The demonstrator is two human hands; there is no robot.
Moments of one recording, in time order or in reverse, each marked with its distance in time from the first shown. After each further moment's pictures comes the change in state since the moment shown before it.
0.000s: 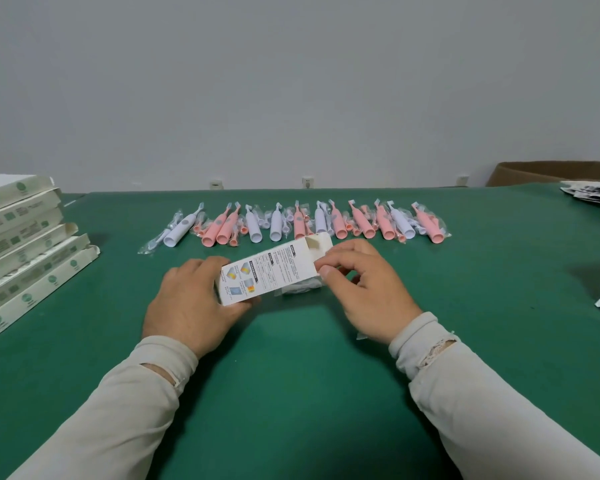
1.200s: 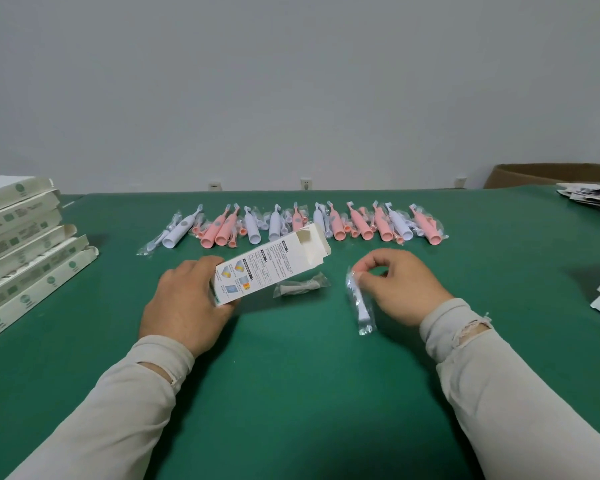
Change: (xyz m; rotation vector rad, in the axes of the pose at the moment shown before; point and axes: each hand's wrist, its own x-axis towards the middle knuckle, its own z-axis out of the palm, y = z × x) left_hand 0.004 -0.005 0.001 -0.001 -0.019 -0.024; right_hand 0.007 0.009 -0.041 -0.204 -0.034 0.376
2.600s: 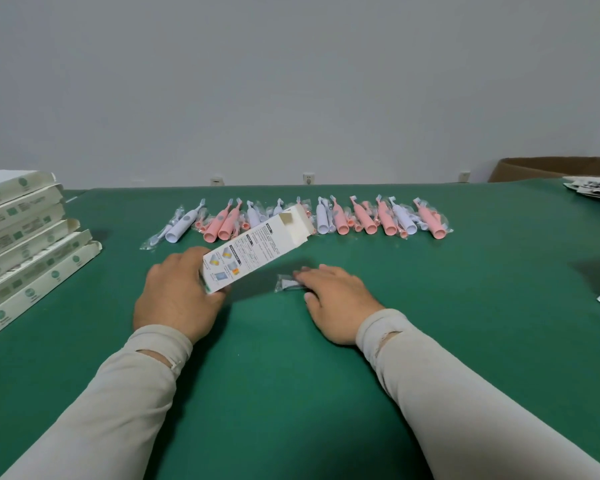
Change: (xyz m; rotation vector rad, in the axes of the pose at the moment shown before) left_hand 0.009 -0.012 0.000 0.017 0.057 -0.083; right_hand 0.010 -0.004 0.073 -0.506 -0.292 -0.306
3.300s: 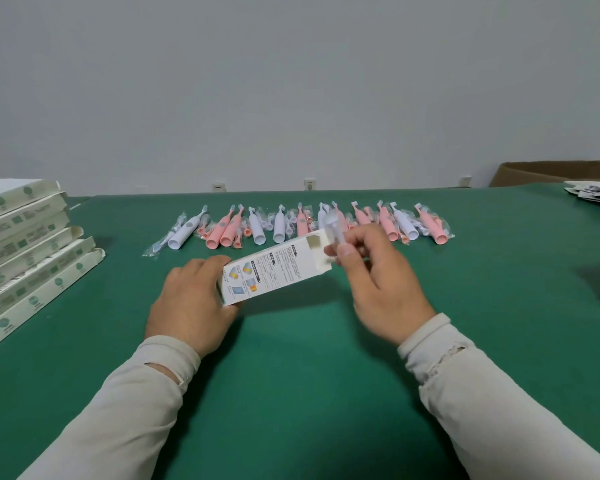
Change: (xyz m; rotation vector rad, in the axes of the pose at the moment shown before) left_hand -0.007 0.008 0.001 0.033 -0.046 0.119; right_hand -0.035 -0.007 -0.041 0.544 0.568 -0.163
